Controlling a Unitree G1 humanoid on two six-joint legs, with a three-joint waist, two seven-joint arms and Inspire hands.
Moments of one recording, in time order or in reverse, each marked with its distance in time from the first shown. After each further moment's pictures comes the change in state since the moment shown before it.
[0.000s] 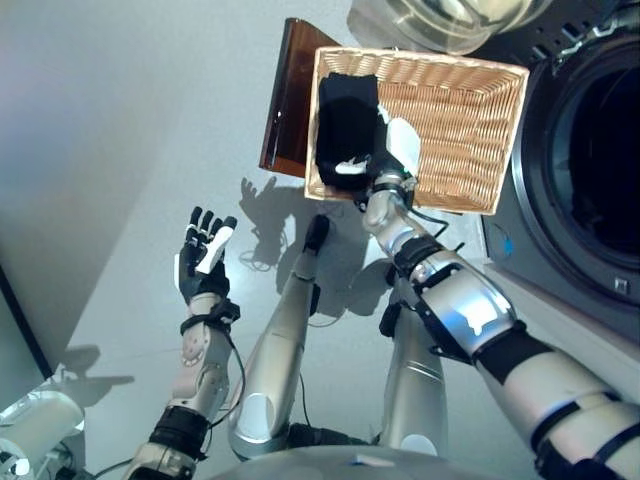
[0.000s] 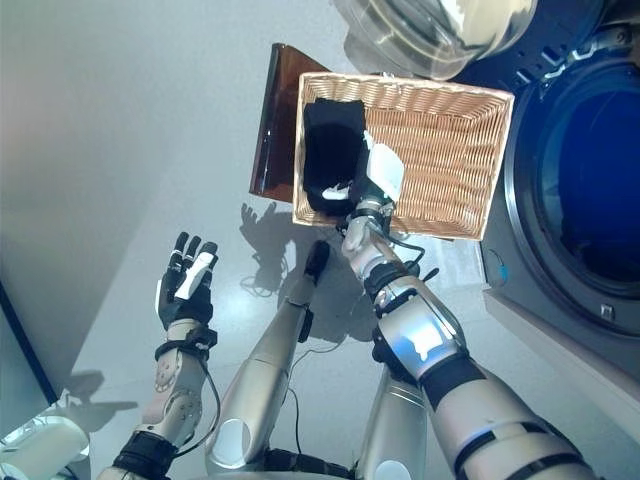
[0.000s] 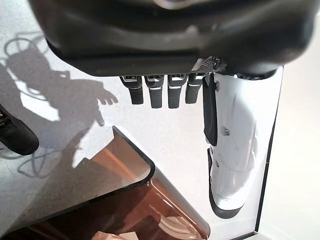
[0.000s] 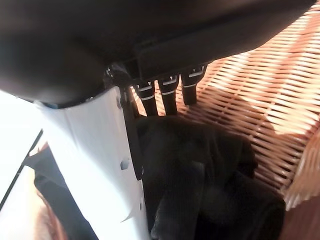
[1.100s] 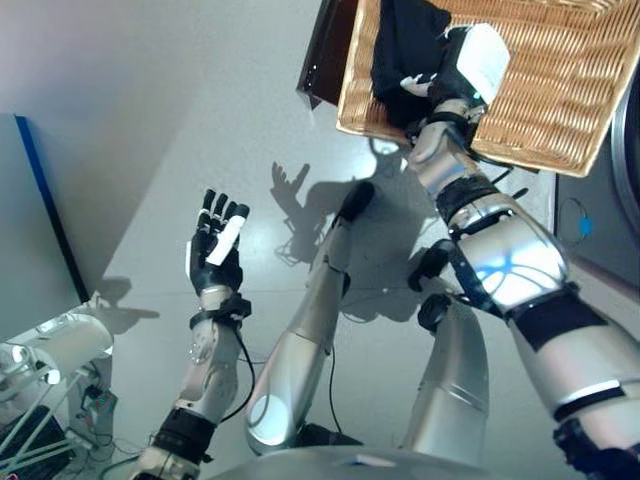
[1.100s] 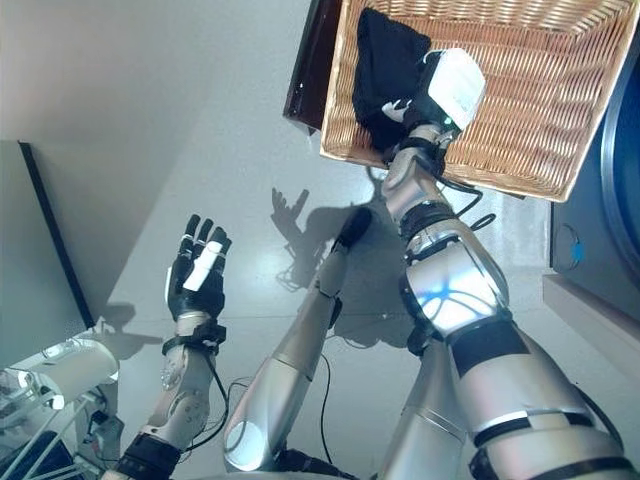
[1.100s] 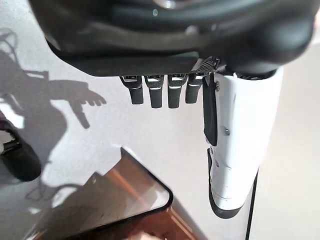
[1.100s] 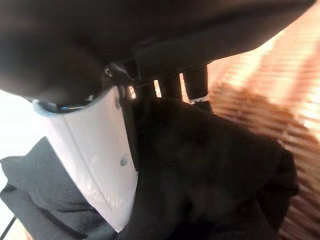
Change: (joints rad) left arm 0.012 -0.007 -0.081 -0.123 -0.005 -0.001 0.005; right arm -0.228 -0.162 -0.001 0.100 -0.007 0.056 -0.065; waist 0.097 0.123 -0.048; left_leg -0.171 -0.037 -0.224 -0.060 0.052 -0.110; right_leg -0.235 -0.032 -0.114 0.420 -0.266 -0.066
